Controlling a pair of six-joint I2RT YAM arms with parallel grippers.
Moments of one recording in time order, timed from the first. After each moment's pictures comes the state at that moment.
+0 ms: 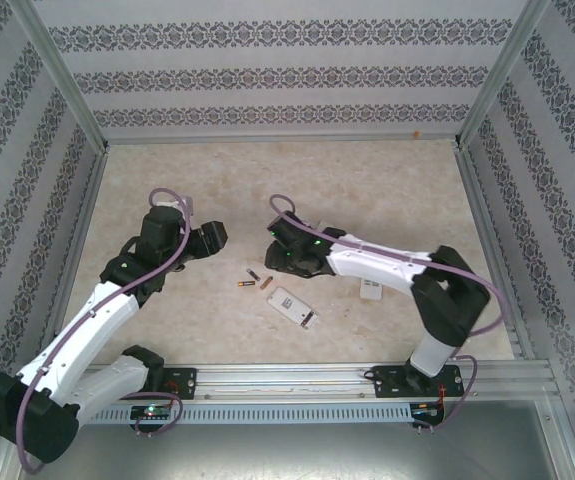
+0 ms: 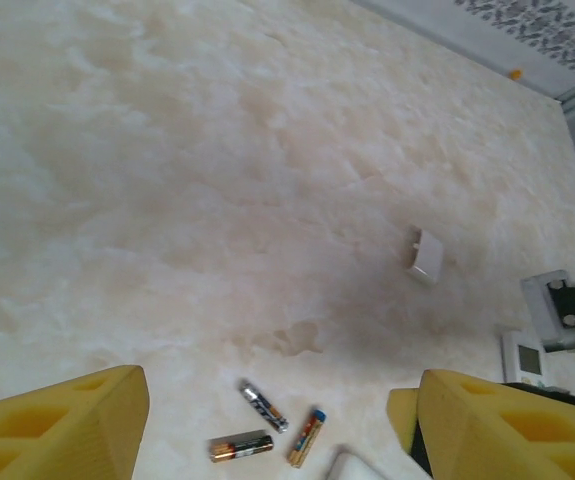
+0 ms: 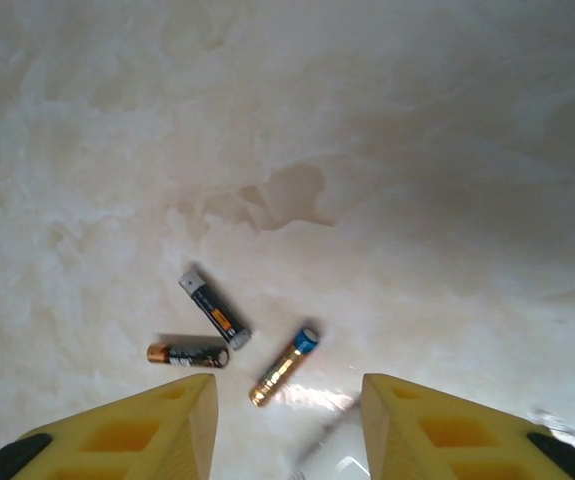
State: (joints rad) left arm -0.36 0.96 0.80 -0.48 0.05 -0.60; right arm 0.86 1.73 1.16 -0.47 0.01 0.99
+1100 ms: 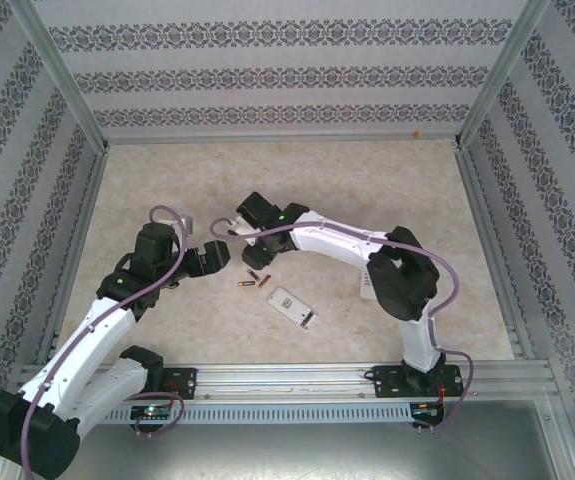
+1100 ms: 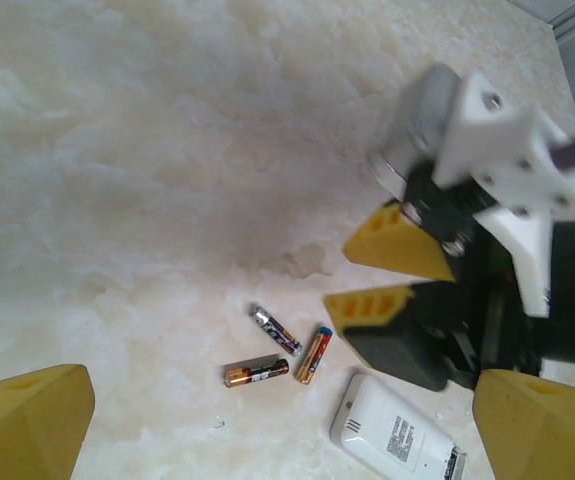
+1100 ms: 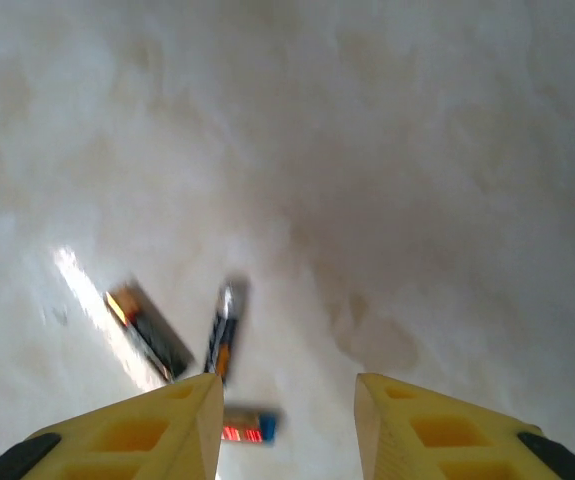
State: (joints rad) left arm -0.30 0.86 0.66 -0.48 0.21 -0.55; right arm 0.86 2.02 1.58 -0.70 -0.09 -0.08
